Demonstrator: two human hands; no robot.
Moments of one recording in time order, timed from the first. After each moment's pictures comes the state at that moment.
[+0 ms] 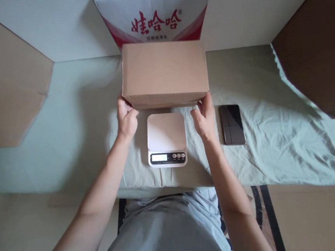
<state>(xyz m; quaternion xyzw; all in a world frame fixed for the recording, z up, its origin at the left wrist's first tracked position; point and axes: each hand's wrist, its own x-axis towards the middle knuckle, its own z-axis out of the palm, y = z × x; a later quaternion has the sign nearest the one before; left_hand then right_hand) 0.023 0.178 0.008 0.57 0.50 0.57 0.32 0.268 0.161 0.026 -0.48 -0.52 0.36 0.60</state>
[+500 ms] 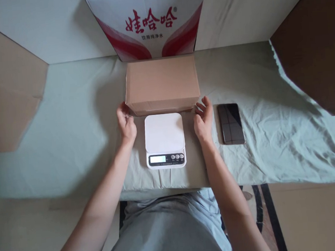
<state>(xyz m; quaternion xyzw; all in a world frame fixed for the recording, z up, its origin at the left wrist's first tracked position) 0.009 0.173 -0.056 0.51 0.58 0.58 0.28 0.283 0.157 -0.037 -0.56 -0.44 0.34 0.62</state>
